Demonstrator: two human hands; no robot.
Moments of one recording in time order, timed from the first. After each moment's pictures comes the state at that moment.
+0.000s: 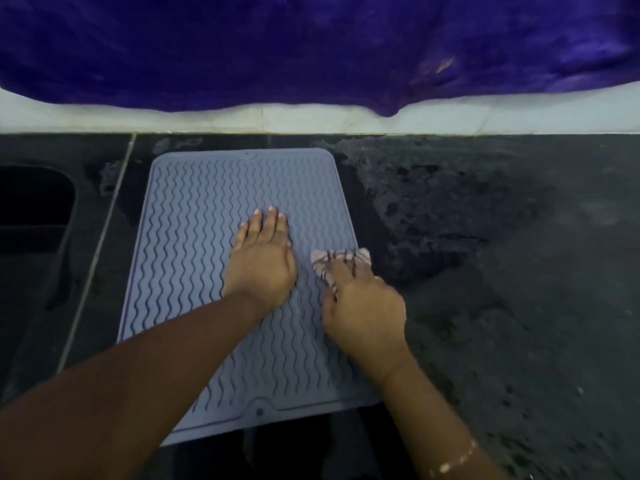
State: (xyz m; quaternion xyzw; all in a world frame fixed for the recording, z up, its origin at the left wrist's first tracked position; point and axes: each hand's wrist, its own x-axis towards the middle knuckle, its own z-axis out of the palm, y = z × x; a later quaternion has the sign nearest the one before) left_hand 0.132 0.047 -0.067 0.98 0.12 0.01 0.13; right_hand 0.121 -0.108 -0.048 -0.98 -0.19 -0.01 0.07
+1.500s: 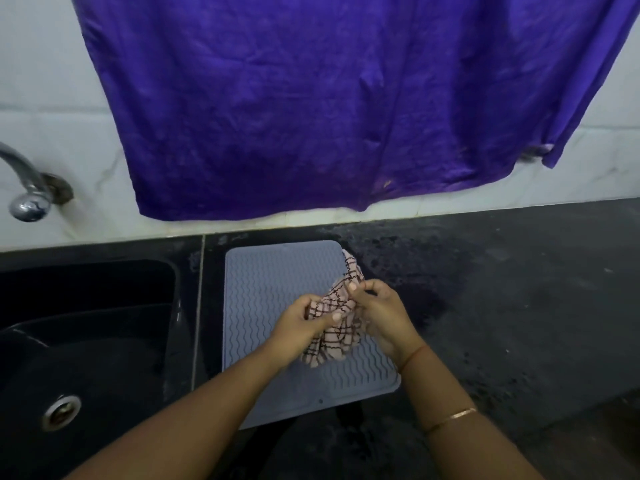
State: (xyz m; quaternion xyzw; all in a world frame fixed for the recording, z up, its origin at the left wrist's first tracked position) left_hand -0.006 0.058 0.042 0.72 0.06 -0.04 0.69; right_hand 0.029 -0.086 0.073 -0.68 0.05 0.13 0.72
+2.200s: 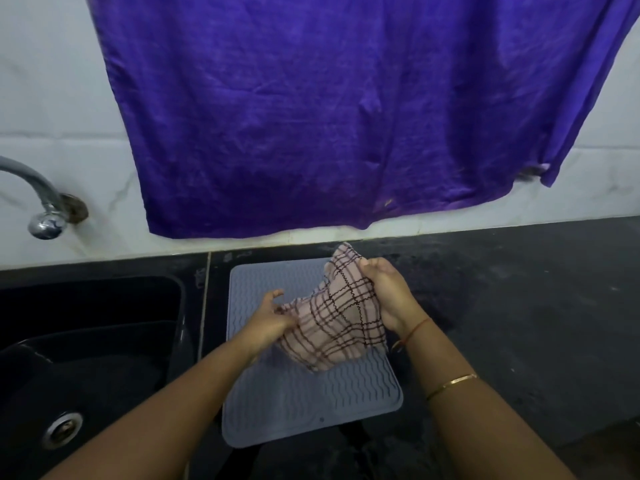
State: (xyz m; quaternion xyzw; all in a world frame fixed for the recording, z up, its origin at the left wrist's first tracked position) left_hand 0.006 0.108 0.060 0.73 0.14 -0.09 0.66; right_hand 0.069 -0.082 0.110 -0.67 0.02 0.11 0.74
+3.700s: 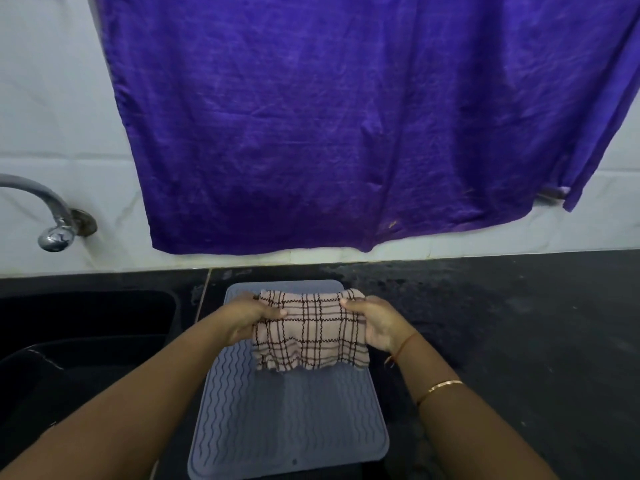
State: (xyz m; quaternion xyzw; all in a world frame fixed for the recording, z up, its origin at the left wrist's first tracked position) left_hand 0.053 0.112 0.101 0.68 0.22 -0.13 0.69; right_hand 0.130 -0.109 0.079 -0.61 0.03 0.31 0.73
